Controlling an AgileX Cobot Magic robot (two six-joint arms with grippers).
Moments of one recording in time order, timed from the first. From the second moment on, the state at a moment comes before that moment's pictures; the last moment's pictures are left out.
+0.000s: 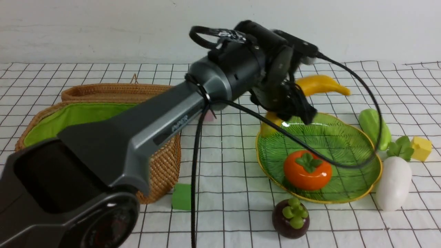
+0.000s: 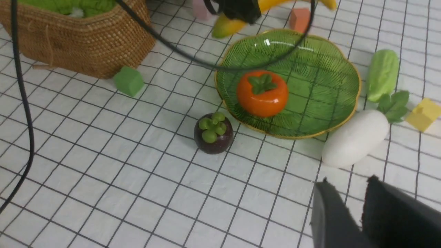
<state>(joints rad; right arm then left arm) 0.30 0.41 -1.08 0.15 1.25 -0.15 -0.74 2.32 -2.27 0.12 0.89 -0.01</state>
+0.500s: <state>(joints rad) 0.30 0.41 -1.10 0.21 1.26 -0.18 -0.74 2.39 -2.27 0.05 0.85 0.28</state>
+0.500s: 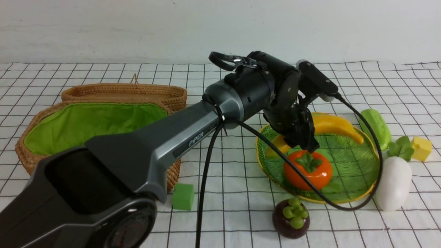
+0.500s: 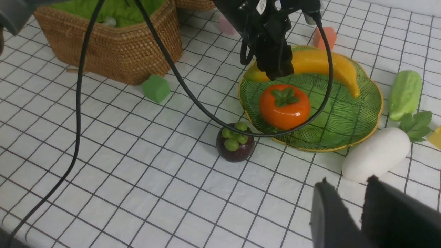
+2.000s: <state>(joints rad) 0.59 1.18 -1.10 0.34 1.09 -0.01 -0.74 0.05 -0.51 0.07 0.53 -0.30</state>
